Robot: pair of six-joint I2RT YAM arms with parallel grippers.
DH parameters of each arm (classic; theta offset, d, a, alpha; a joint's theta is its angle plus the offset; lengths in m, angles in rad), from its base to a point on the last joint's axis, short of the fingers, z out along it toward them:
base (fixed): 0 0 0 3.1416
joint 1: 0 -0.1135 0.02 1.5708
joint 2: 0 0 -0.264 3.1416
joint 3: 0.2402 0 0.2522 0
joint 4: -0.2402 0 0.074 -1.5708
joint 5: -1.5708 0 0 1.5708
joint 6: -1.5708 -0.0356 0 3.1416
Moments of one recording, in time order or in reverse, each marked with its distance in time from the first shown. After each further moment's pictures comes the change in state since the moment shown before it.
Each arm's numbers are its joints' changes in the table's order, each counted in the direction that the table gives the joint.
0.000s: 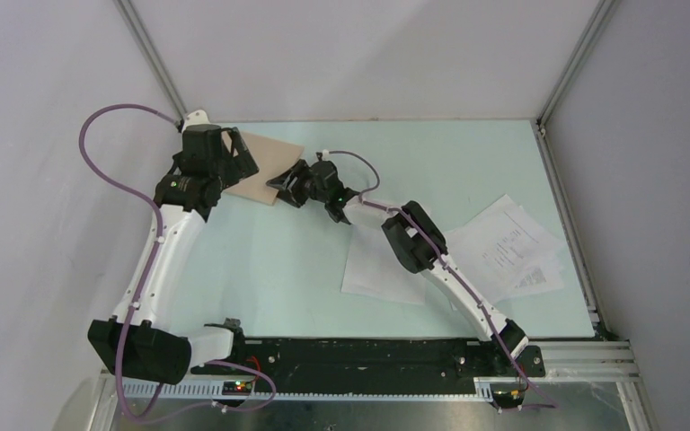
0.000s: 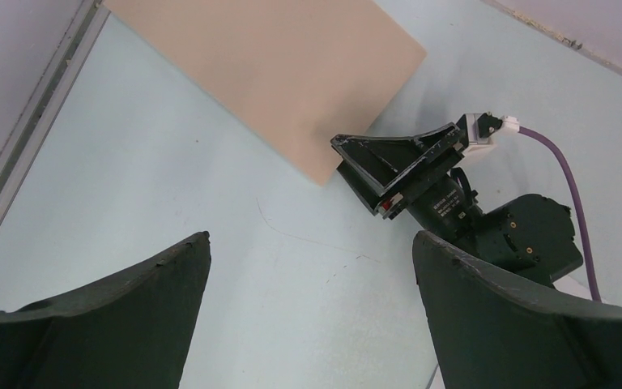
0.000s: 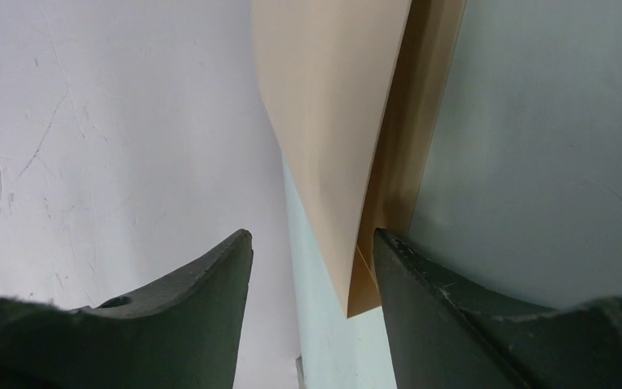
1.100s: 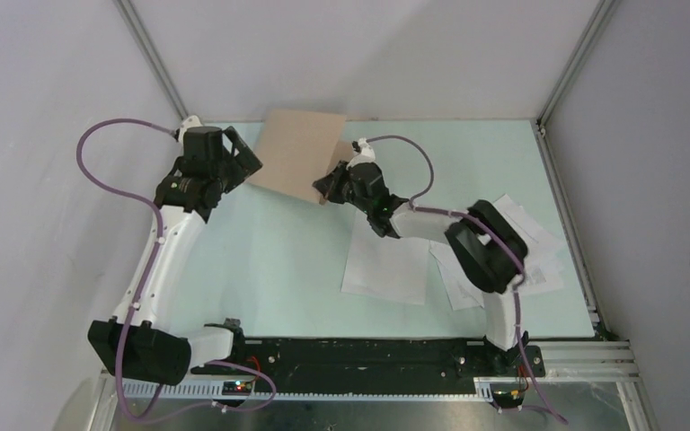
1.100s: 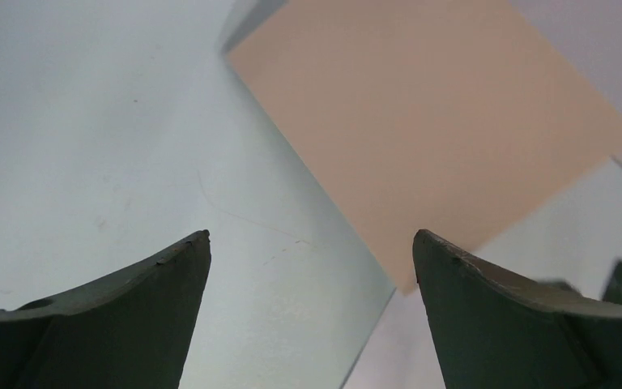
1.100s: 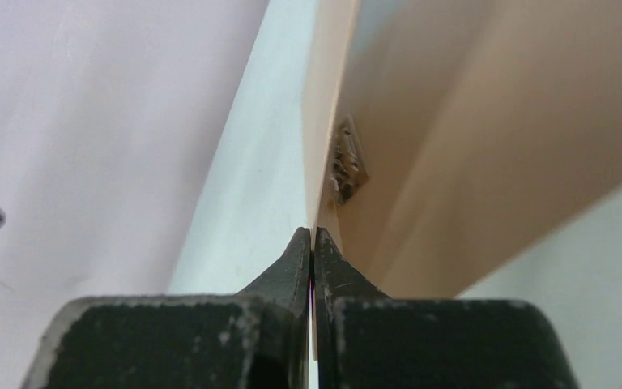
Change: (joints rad) left arm 0.000 -0.010 -0.021 -0.006 -0.055 0.192; right arm 0.015 -0.744 -0.892 0.135 -0.250 0.513
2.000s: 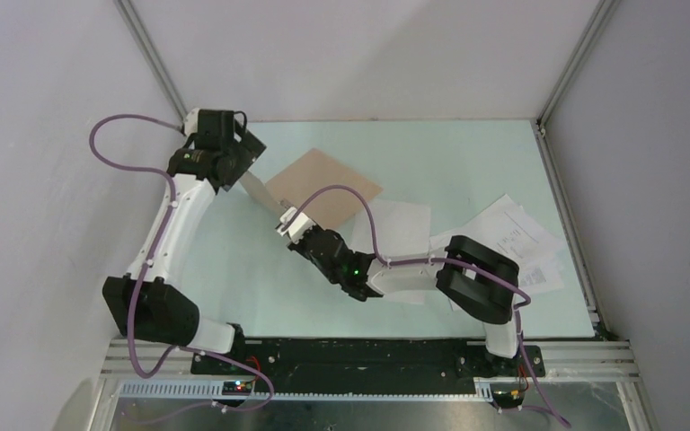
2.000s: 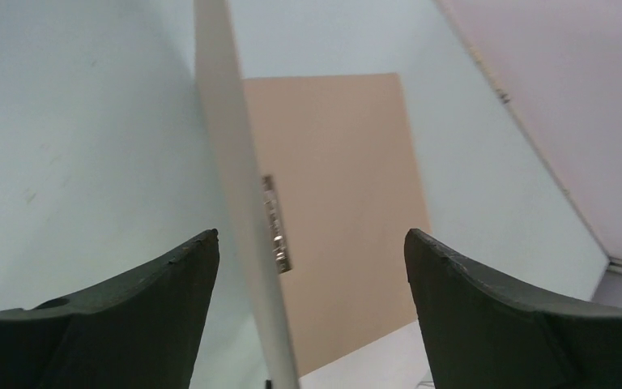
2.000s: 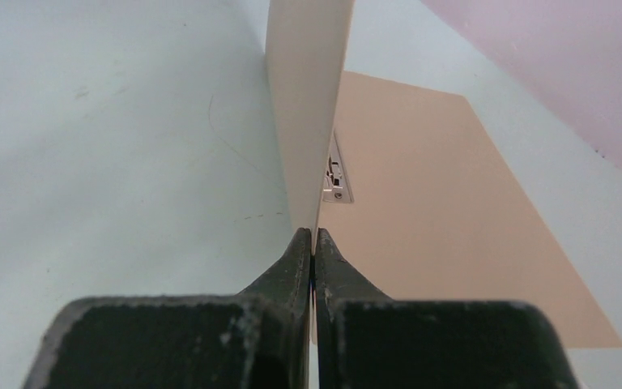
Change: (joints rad) left arm 0.000 0.220 0.204 -0.067 0.001 0.245; right arm -0.422 -0.126 -0.166 0.096 -0.508 1.093
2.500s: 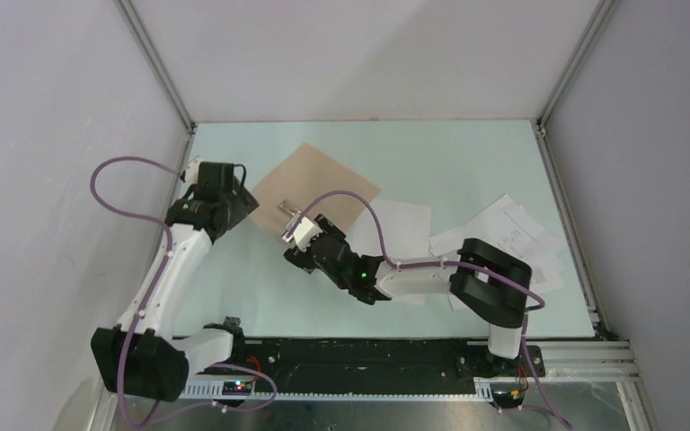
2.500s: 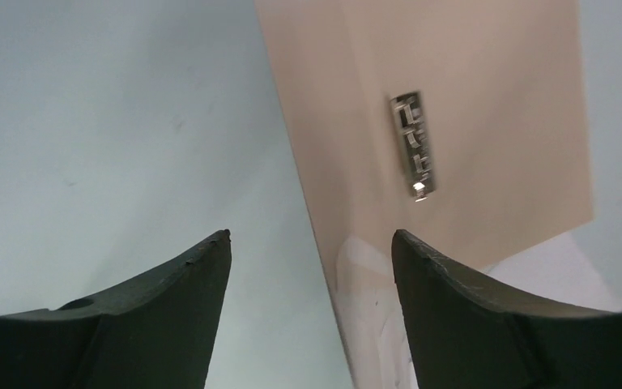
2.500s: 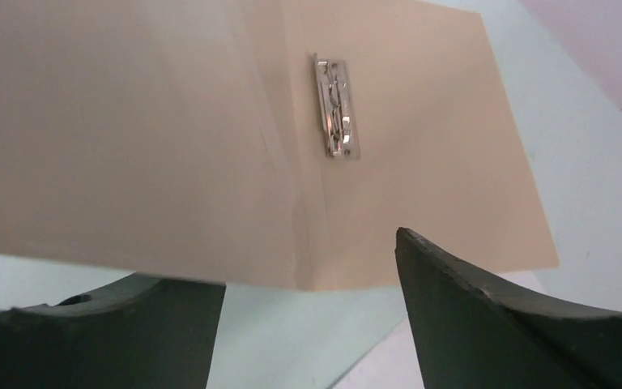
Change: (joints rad) left arm 0.000 -0.255 -0.406 -0.010 0.070 -0.108; right arm -0.019 -0.039 -0.043 -0.131 -0.008 -0.010
